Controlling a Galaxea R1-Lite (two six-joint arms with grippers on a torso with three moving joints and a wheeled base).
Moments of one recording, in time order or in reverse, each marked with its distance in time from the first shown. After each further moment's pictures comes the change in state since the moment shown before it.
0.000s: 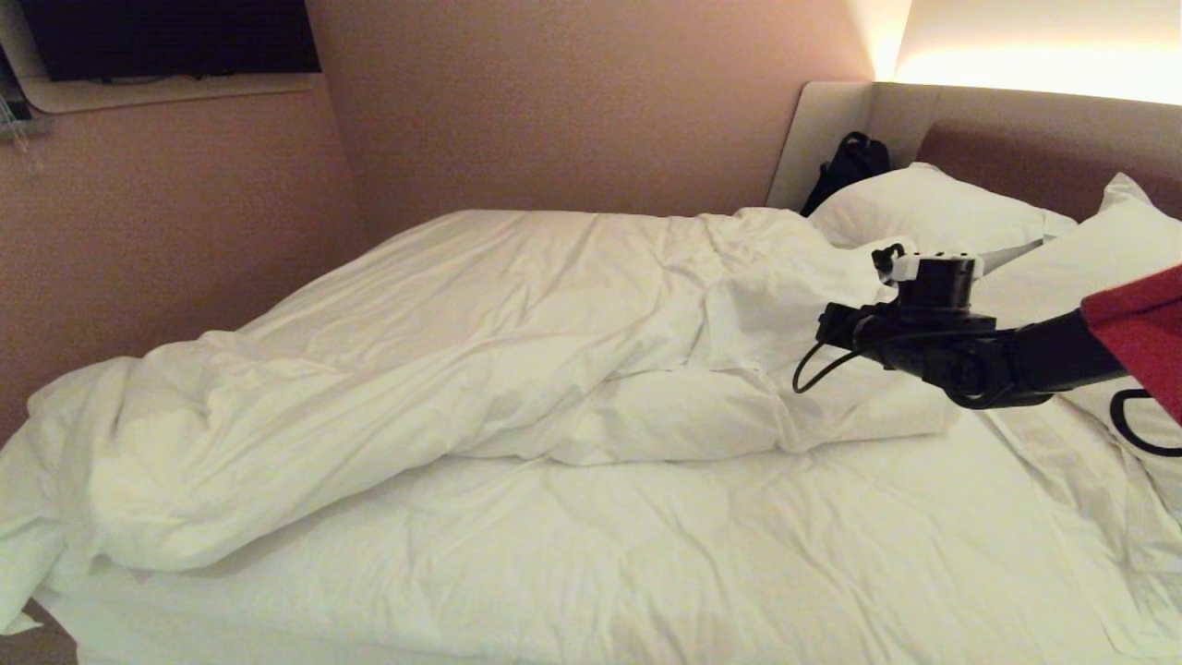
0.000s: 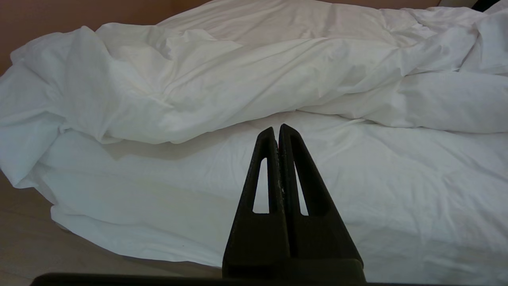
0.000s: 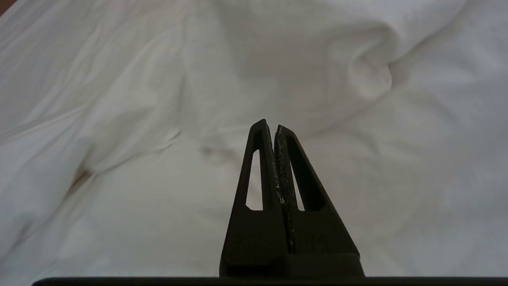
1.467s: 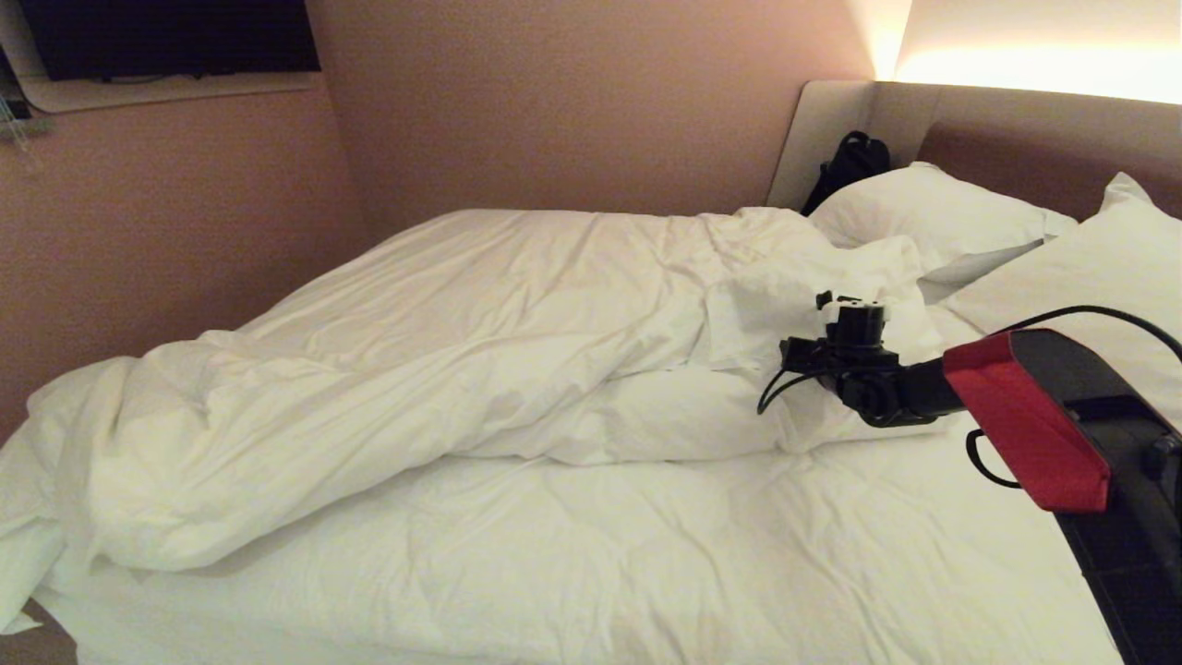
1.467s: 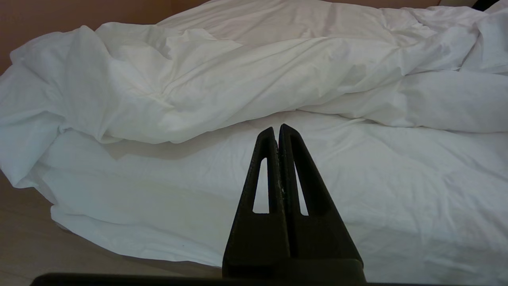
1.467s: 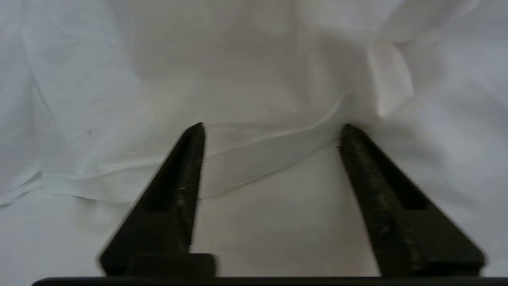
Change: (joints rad) left arm 0.000 0.000 0.000 0.000 0.000 0.000; right arm 0.019 0.370 -0.386 0.033 -0.233 -0.093
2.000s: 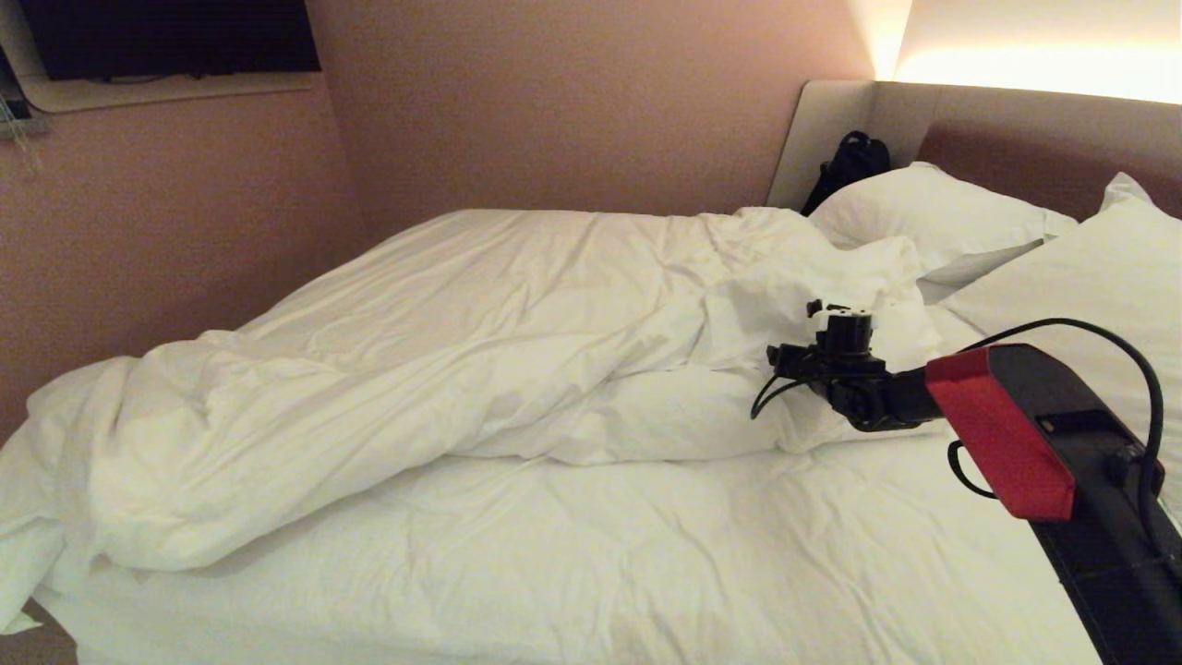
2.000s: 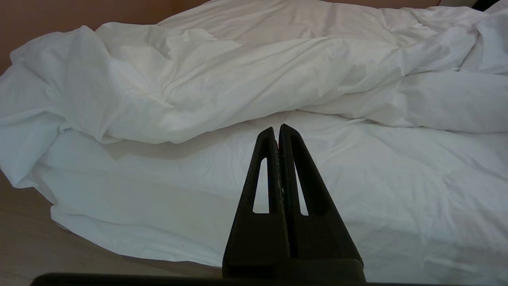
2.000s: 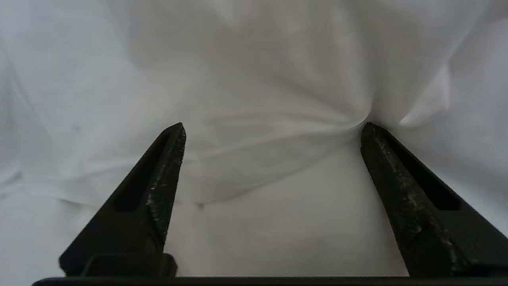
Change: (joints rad) left arm 0.000 0.000 0.000 0.000 0.000 0.000; right arm 0.000 0.079 -0.100 0.033 0.010 -0.001
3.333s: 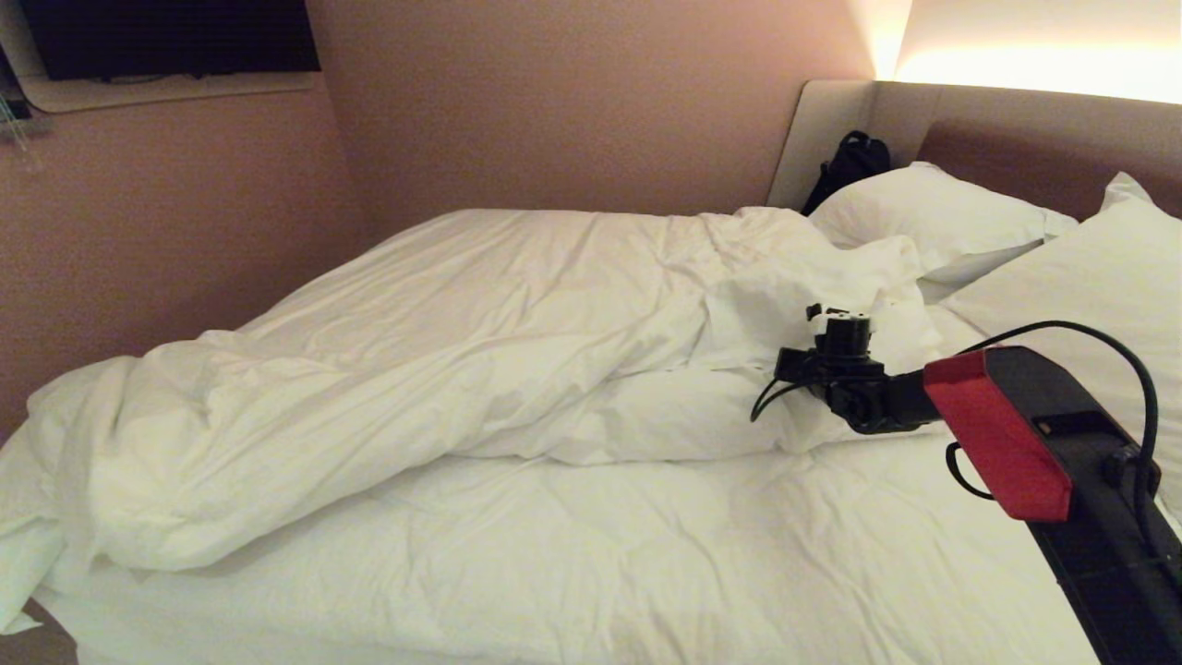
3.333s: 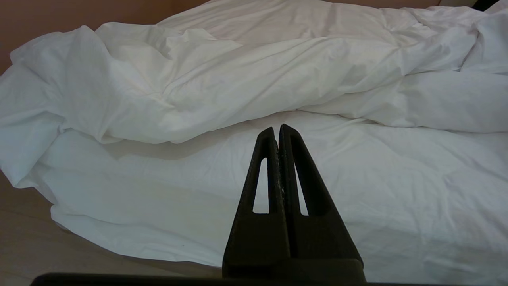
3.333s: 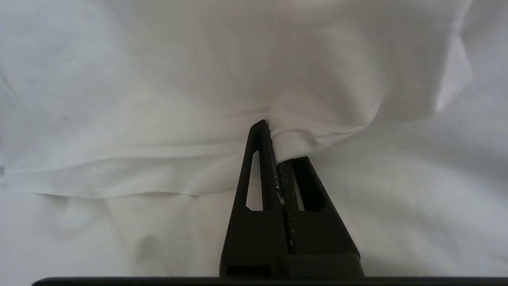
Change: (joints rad) left arm 0.000 0.000 0.000 0.000 0.000 0.000; right arm 0.001 0.005 -0.001 0.003 -0.008 0.003
